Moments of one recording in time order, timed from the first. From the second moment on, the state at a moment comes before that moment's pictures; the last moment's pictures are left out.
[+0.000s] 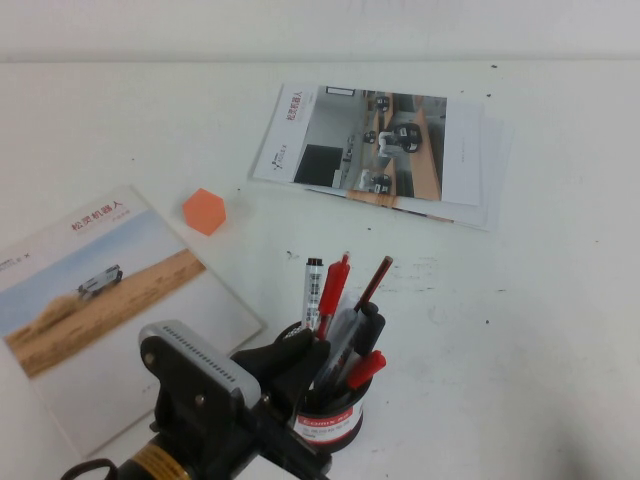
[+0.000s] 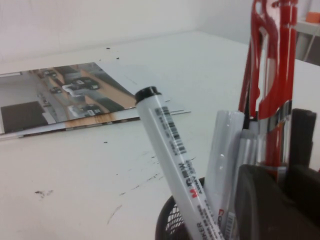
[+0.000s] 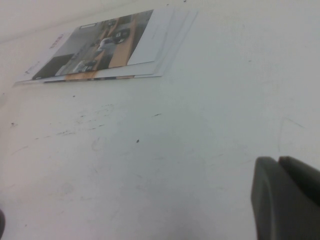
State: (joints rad) right arm 0.01 -0.01 0.03 0.38 0.35 -0.07; left arm -1.01 1.55 -0.27 -0.23 -1.14 0.06
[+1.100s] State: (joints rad) right arm 0.01 -0.01 0.03 0.38 0.35 -0.07; left arm -0.98 1.61 -0.30 -0.29 -1.14 0.06
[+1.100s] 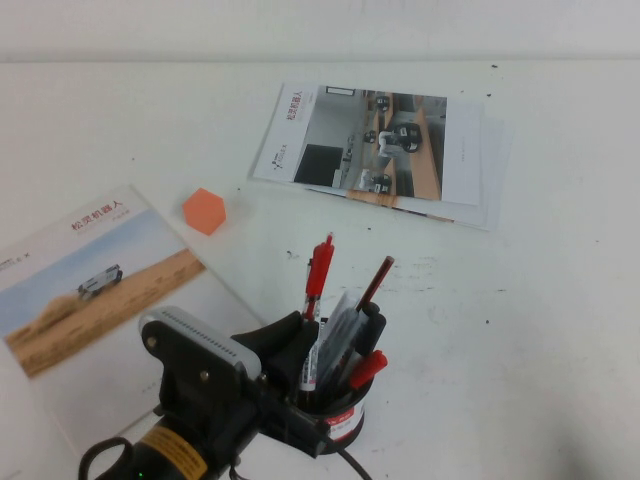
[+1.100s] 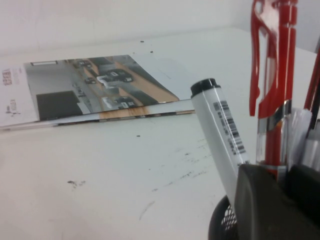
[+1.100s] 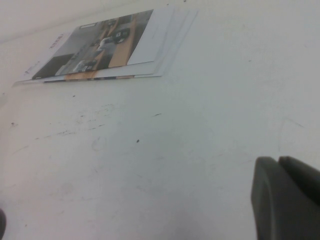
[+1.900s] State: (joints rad) right arm 0.01 -0.01 0.03 0.38 0.35 -0.07; left arm -0.98 1.65 -0.31 -0.19 -1.15 0.04
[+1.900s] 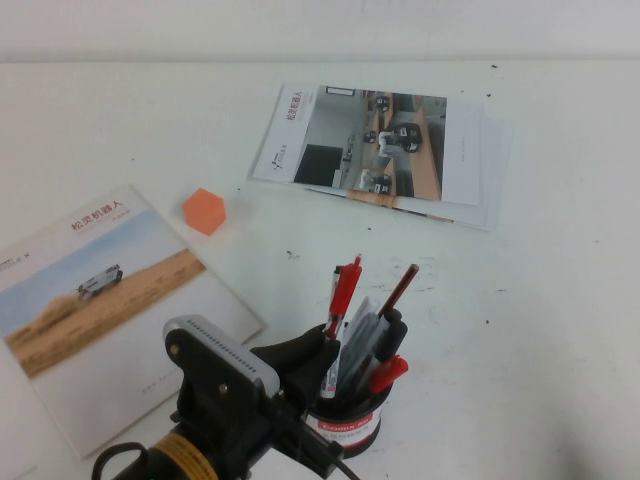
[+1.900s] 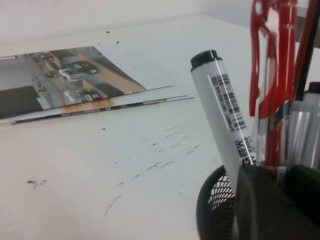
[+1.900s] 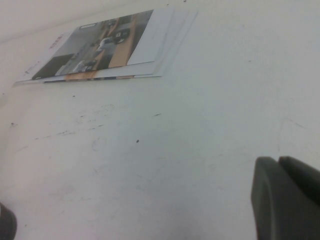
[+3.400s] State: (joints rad) right arm 0.01 -0.01 0.03 0.38 0.35 -0.07; left arm -0.98 0.61 -0.16 -0.55 -0.42 0.32
